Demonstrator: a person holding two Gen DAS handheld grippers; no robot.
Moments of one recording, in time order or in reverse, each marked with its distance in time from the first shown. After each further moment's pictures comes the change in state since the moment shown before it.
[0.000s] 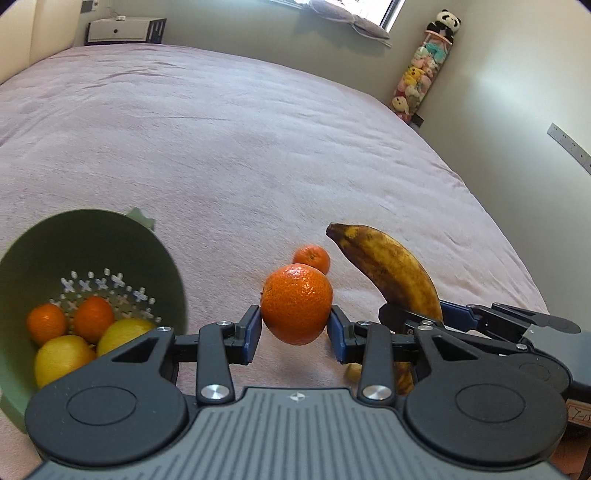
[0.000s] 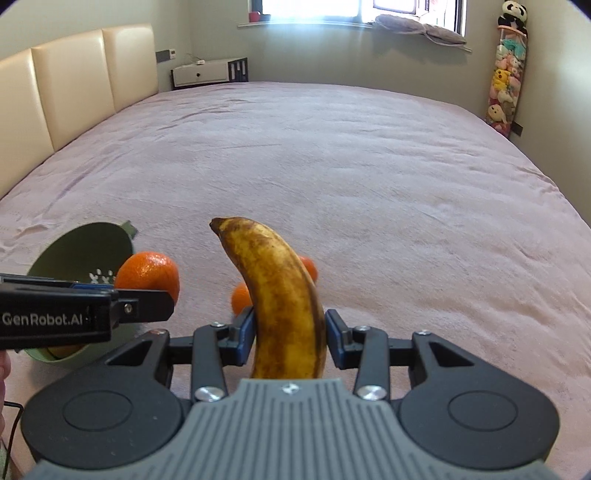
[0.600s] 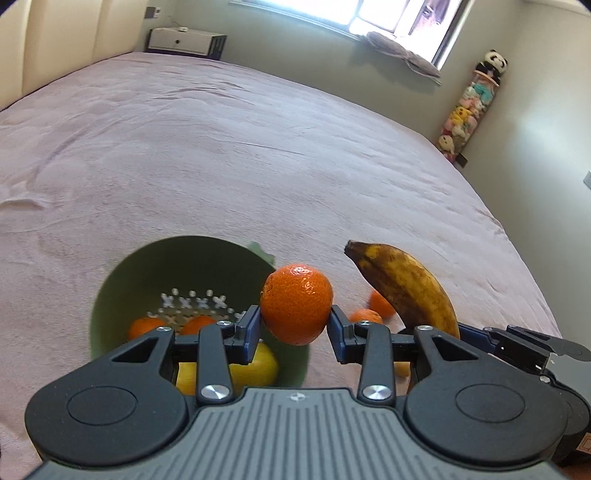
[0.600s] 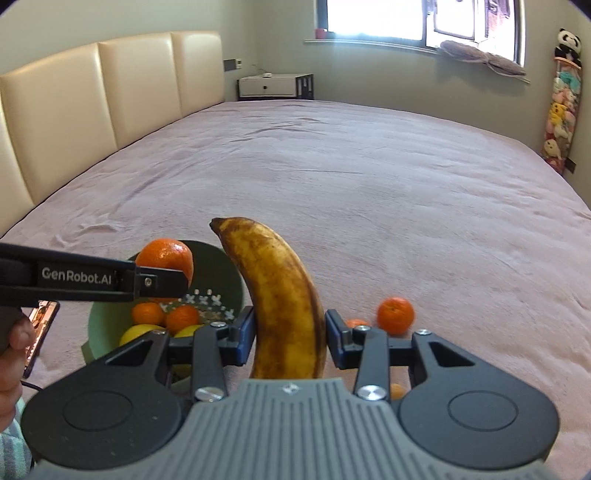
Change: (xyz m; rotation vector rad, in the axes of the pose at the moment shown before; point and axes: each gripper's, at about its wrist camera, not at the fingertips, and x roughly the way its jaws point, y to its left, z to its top) left arm -0.049 0.076 0.013 -0.120 -0.080 0.105; right arm -0.008 0.074 0.020 -0.108 -0.044 0.166
